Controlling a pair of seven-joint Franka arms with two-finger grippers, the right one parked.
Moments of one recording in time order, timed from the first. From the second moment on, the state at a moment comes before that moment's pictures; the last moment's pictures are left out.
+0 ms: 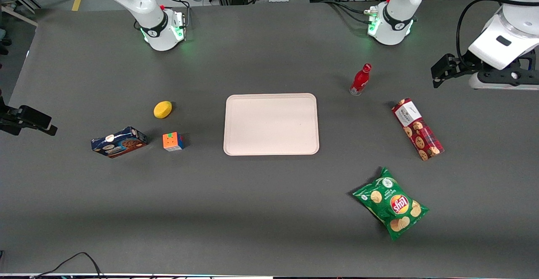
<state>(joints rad) 0.07 -0.14 -0.21 -1.76 0.00 1.66 -0.07</state>
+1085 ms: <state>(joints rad) 0.07 -0.12 -0.21 -1.75 -0.01 1.56 -0.39</state>
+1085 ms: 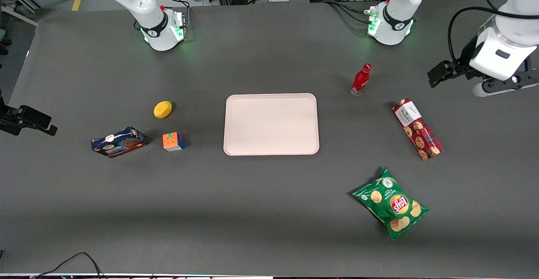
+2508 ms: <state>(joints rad) 0.07 -0.05 -0.06 -2.30 -0.01 2.15 -0.43</state>
